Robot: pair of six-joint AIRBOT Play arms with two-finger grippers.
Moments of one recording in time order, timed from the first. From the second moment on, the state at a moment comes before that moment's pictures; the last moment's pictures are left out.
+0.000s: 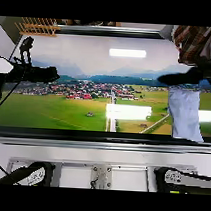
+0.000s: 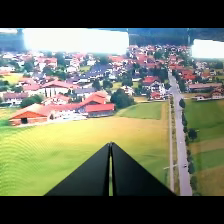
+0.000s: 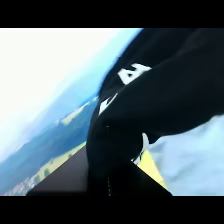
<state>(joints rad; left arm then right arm) 0.07 -1.23 1.27 1.05 -1.10 -1.40 -0.43 -1.44 1.54 -1.18 0.95 1.79</state>
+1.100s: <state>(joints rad) 0.07 -1.23 1.27 1.05 -1.13 -1.40 -0.32 -1.23 1.38 -1.81 1.49 2.03</state>
